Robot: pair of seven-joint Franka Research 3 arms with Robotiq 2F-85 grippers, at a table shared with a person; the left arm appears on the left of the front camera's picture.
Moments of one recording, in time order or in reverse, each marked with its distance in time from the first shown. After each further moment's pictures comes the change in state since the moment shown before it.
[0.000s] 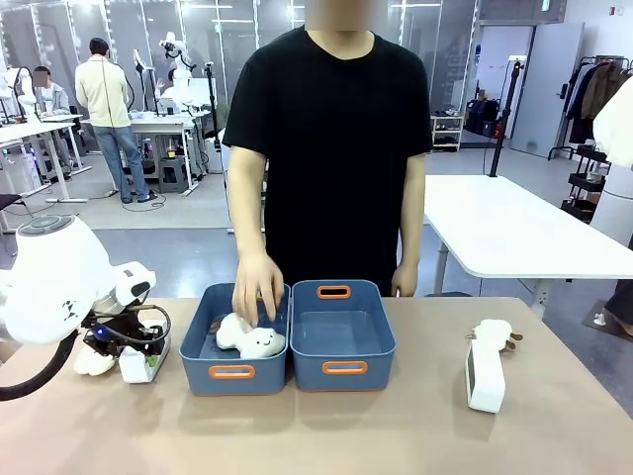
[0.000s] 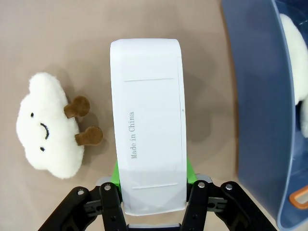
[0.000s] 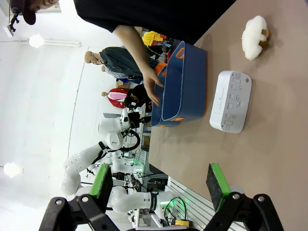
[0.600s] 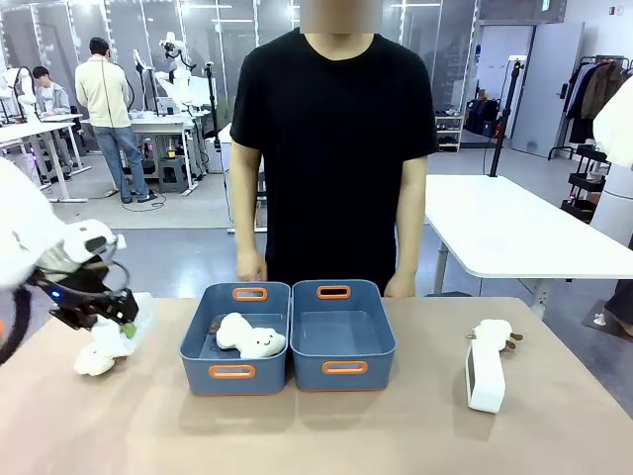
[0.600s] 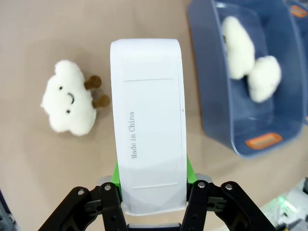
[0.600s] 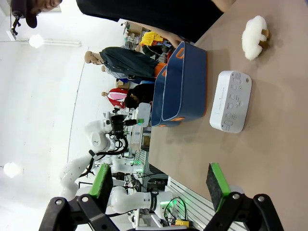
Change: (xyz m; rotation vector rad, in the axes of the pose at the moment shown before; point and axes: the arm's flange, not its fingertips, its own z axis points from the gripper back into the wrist) left arm 0.001 0.037 0.103 -0.171 0.026 0.006; right arm 0.000 0.000 0.000 0.000 0.000 0.000
